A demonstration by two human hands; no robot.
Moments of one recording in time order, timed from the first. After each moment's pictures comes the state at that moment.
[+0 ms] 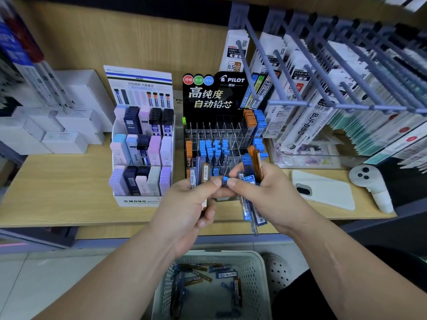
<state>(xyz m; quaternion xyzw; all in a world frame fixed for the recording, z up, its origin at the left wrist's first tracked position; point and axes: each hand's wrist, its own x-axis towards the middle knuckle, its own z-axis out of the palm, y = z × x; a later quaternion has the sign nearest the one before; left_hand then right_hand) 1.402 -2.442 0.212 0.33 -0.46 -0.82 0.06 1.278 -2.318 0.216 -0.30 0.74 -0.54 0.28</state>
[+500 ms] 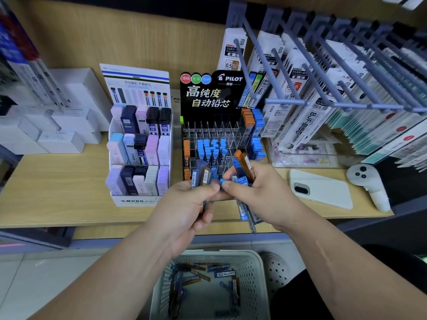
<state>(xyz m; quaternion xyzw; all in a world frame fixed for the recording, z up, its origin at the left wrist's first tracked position) 1.402 -2.444 0.210 0.34 -0.46 -0.82 0.02 1.275 -2.322 0.213 -0.33 0.78 -0.47 0.25</state>
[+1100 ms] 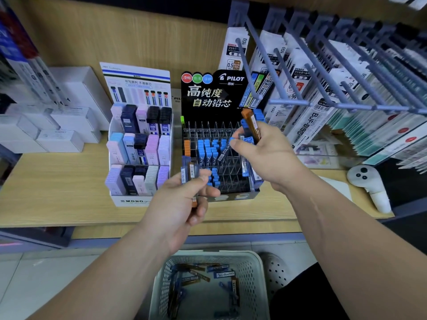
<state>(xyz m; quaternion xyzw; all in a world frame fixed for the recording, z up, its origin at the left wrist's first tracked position) 1.401 -2.453 0.203 0.36 -0.42 -0.83 0.09 1.237 -2.359 0.241 -0.27 0.84 -0.44 0.17</state>
